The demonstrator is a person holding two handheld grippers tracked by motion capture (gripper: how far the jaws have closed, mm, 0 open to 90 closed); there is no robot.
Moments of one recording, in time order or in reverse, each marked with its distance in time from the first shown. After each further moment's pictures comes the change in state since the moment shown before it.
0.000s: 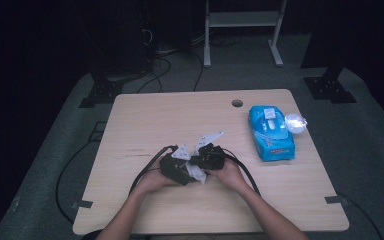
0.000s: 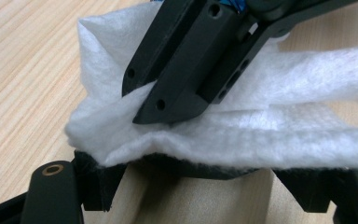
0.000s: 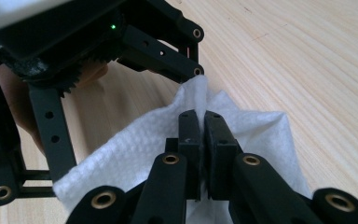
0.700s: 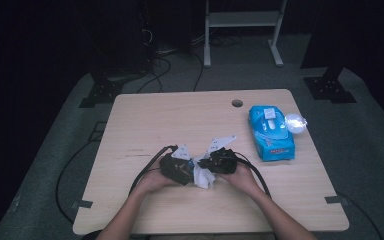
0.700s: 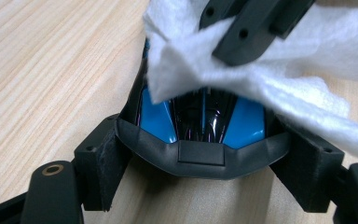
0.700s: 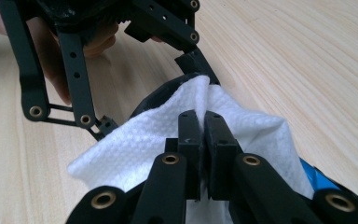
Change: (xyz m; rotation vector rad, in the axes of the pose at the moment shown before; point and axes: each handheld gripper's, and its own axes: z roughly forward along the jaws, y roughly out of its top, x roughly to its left) left arm 0.000 0.001 0.000 0.000 -0.002 -0.002; right arm -0.002 -0.023 -0.028 -0.006 -0.002 -0.022
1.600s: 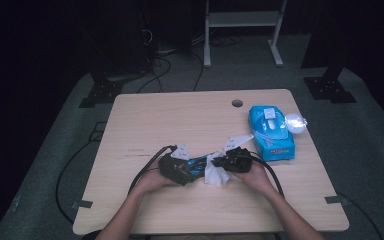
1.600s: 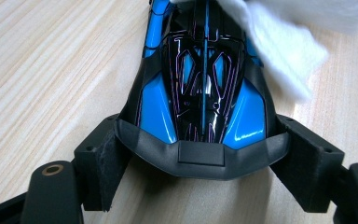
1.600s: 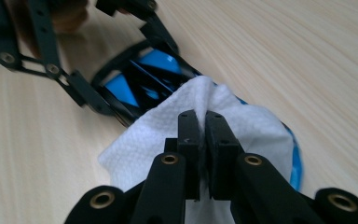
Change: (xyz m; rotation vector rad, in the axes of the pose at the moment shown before) left arm 0.001 -0.002 -0.003 0.014 -0.002 0.004; right arm -0.024 -0.027 -0.025 -0.019 -0.013 0.032
